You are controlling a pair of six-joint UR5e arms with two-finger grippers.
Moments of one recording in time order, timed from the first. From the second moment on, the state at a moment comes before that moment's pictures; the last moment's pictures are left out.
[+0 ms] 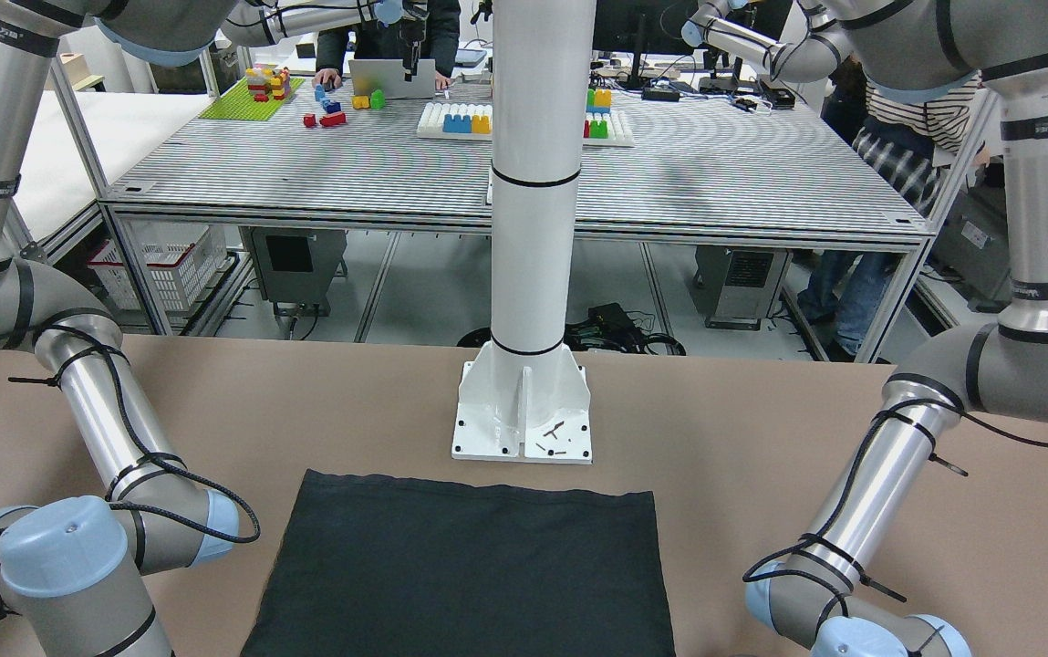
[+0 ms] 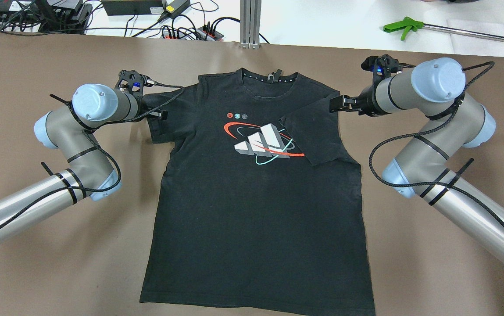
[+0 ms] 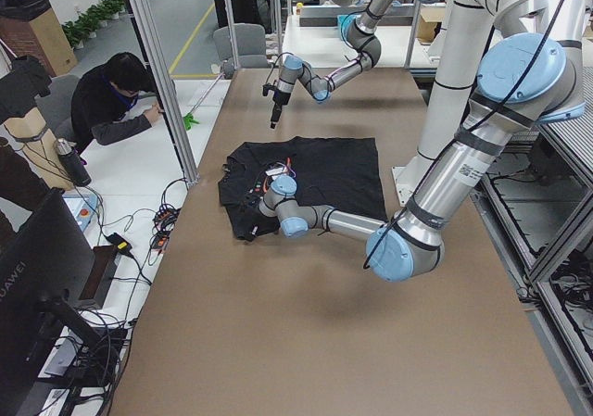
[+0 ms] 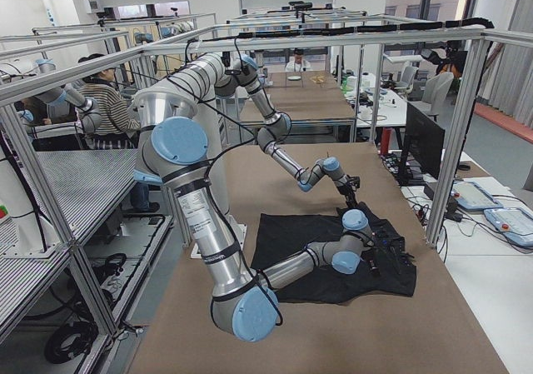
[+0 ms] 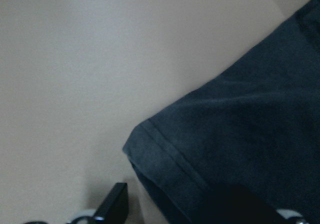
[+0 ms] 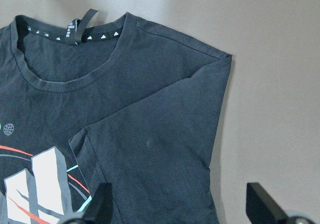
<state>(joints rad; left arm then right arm) -0.82 -2.23 -1.09 -2.38 -1.68 -0.85 0.94 -1.05 1.43 -0.91 1.99 1.02</state>
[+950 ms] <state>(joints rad) -0.86 -2.35 -1.23 -2.10 -1.75 -0.93 0.94 -1.06 1.43 -0.89 1.98 1.02</state>
